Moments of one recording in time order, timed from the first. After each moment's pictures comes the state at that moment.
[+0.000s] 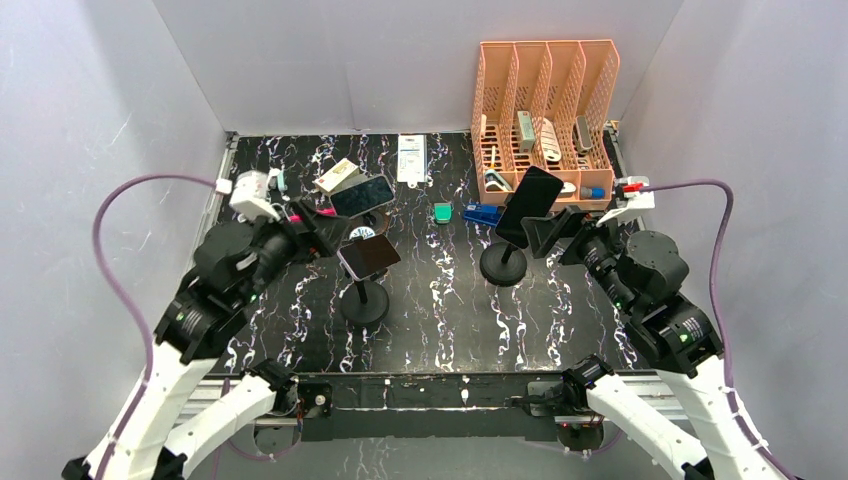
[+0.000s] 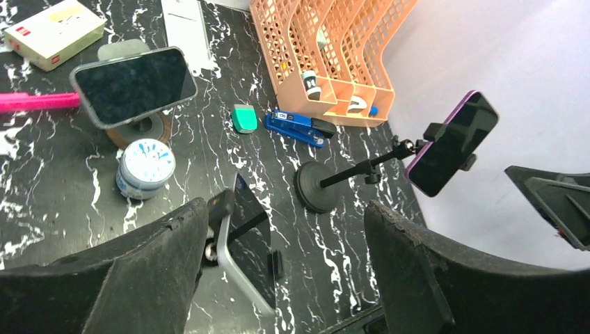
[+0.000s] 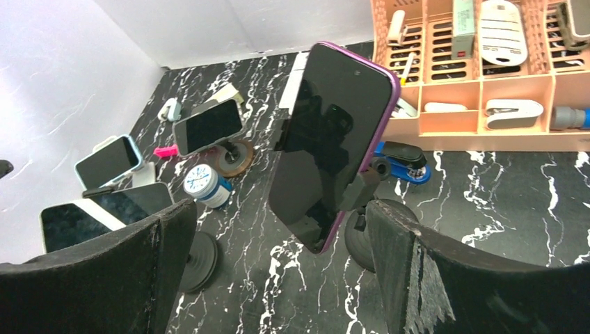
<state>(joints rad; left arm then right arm) -0.56 0.76 1.09 -0.57 -0.10 -0.60 0.56 0.60 1.02 -0.55 0.17 0.43</state>
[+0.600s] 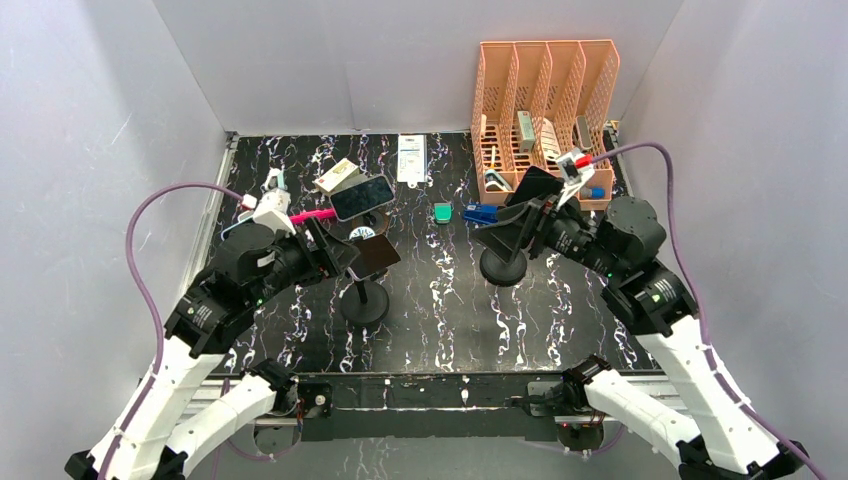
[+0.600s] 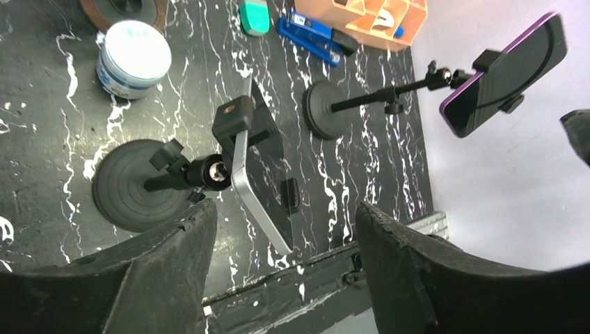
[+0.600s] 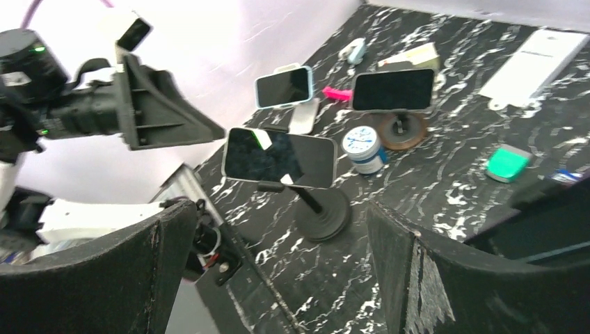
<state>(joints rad) -0.56 0.72 1.06 -0.80 -0.02 -0.75 0.56 0.76 1.09 -0.38 -0.39 0.48</state>
